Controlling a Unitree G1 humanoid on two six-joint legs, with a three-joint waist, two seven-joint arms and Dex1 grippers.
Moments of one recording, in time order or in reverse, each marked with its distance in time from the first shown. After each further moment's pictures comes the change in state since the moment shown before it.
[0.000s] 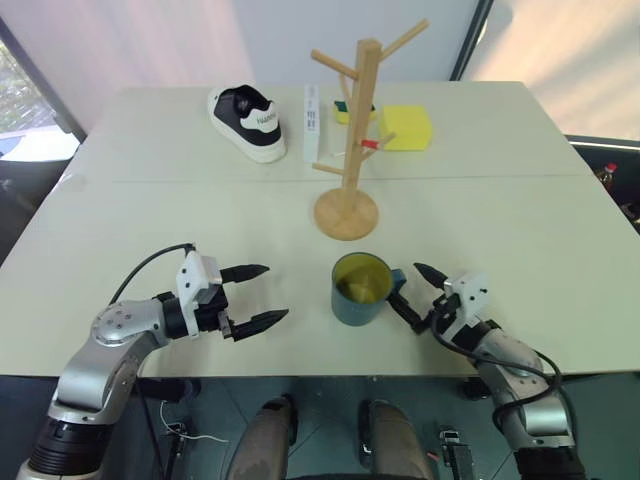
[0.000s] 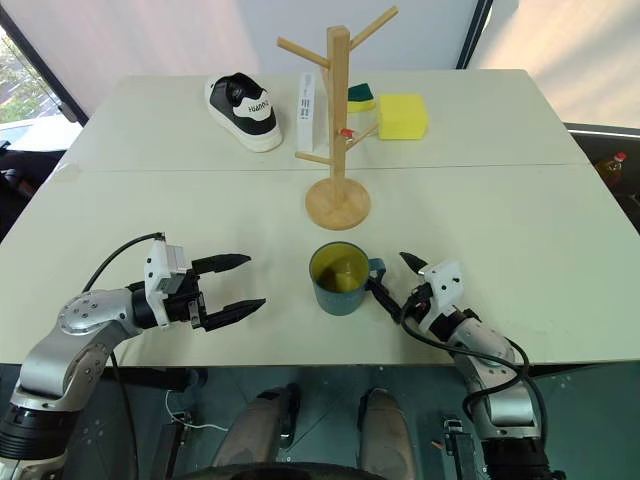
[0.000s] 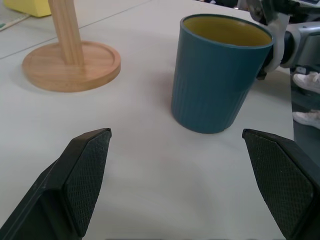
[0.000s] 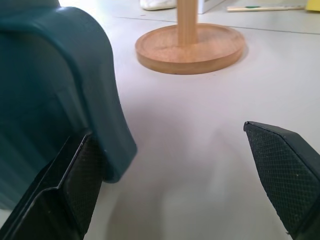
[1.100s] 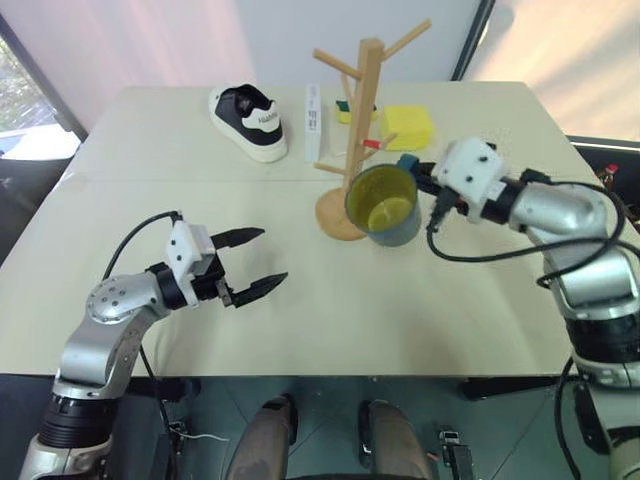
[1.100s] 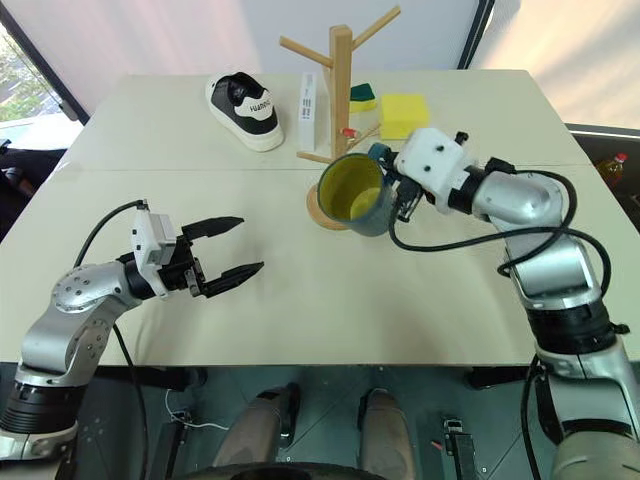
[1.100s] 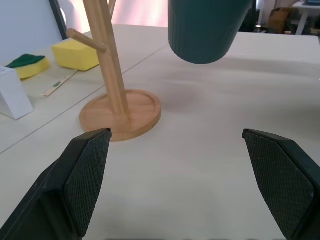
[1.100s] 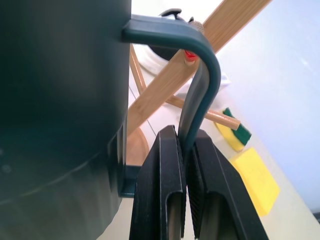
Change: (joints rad) left arm -0.128 -0.031 0.033 0.030 0.014 -0.068 0.061; right arm -0.718 -0.422 0.138 -0.065 -0.235 0.307 0.149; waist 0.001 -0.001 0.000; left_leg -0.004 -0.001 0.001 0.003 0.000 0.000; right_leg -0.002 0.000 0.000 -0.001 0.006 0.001
